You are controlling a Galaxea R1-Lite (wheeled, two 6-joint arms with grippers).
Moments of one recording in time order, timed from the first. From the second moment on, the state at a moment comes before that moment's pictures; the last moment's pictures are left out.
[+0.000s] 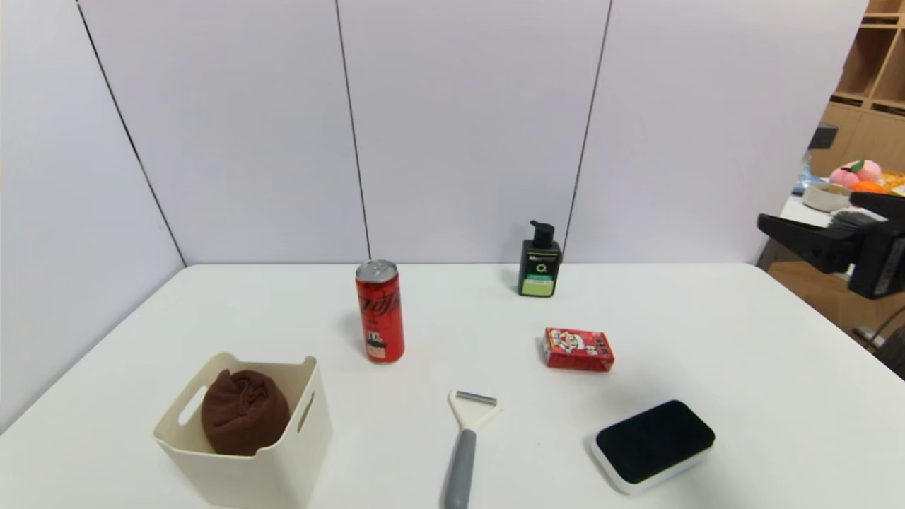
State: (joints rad) left arm 0.01 0.00 0.00 -0.02 0.02 -0.04; right arm 0.13 1.15 -0.73 -0.32 0.00 -0.15
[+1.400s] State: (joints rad) left arm 0.01 0.00 0.00 -0.02 0.02 -0.04; right arm -0.03 0.24 0.00 -0.46 0.14 -0.10
